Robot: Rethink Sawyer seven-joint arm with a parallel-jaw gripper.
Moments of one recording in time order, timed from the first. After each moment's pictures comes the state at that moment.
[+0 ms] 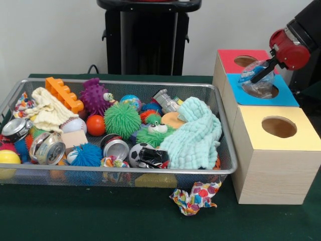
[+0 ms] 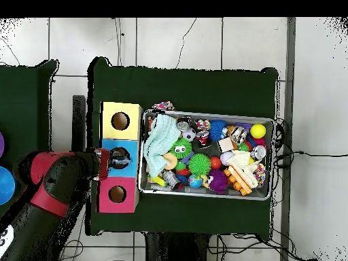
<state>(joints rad) 0.79 0.05 -1.10 1.26 0.64 0.98 3.37</state>
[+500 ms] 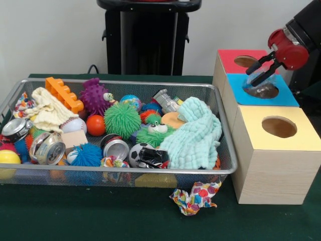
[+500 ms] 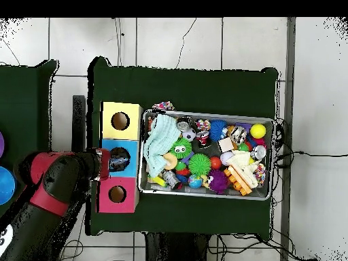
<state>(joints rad) 0.79 0.05 -1.10 1.26 0.61 0.98 3.37</state>
